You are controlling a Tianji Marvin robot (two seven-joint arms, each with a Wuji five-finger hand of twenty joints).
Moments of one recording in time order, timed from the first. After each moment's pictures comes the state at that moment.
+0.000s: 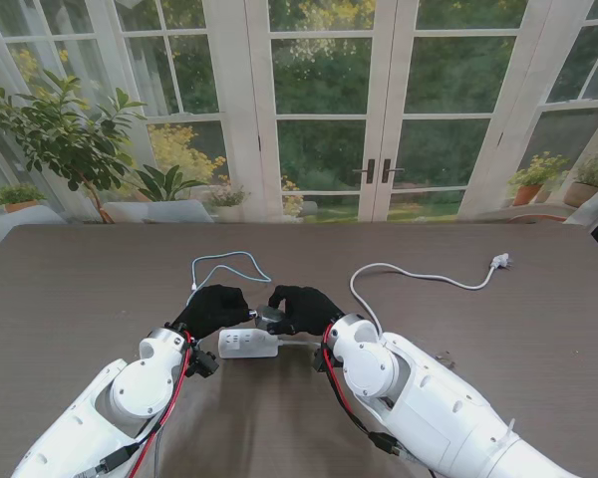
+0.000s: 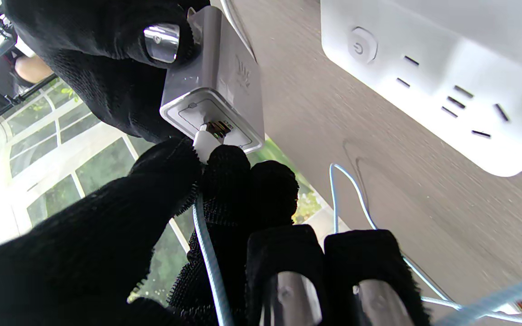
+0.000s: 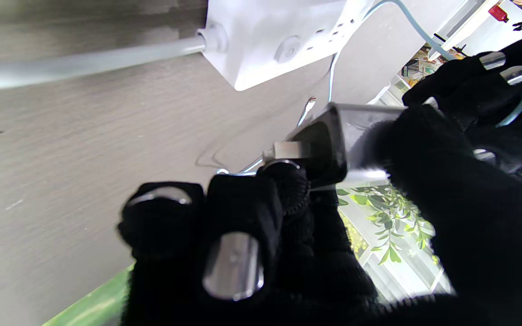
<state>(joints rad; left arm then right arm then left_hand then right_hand) 1.48 -1.16 -1.15 -1.44 0.22 -0.09 0.09 -1.11 -1.24 0.68 -1.20 -0.28 -0.04 -0.12 0.67 -0.68 0.98 -0.23 0.99 0.12 1.11 0.49 1.17 0.13 0.72 1.21 1.32 -0.11 1.69 0.76 1.09 -0.02 1.81 0.87 0.40 -0.77 1.28 -0.43 0.58 0.17 0.94 0.47 1.07 0.10 1.07 1.04 1.30 0.02 1.44 1.34 1.03 0.17 1.57 0.68</state>
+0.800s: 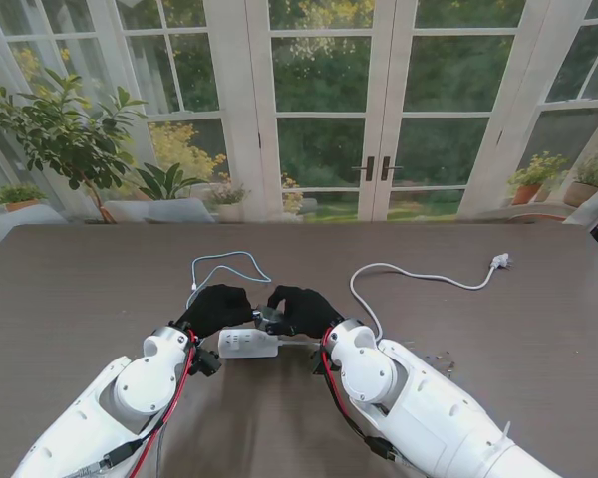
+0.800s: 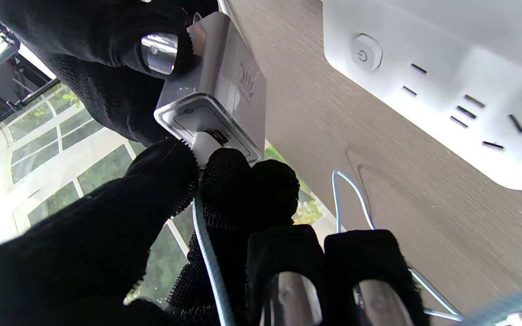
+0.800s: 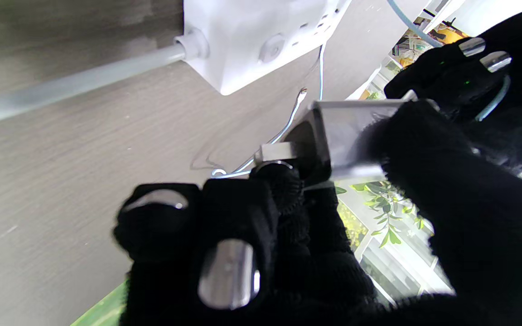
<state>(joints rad) 1.45 -1.16 -1.13 -1.42 0.20 -0.10 0.08 -1.13 -1.26 0.68 -1.17 -0.22 -0.07 -0.17 0.65 -0.68 0.99 -0.23 0.99 0.12 1.17 0.50 1.17 0.13 0.71 1.21 1.32 -0.11 1.69 0.76 1.09 -0.02 1.81 0.87 0.41 -0.80 1.29 -0.43 0.58 0.18 0.94 0.50 1.07 0.15 1.06 1.05 1.30 0.06 1.47 1.34 1.03 0.19 1.58 0.69</state>
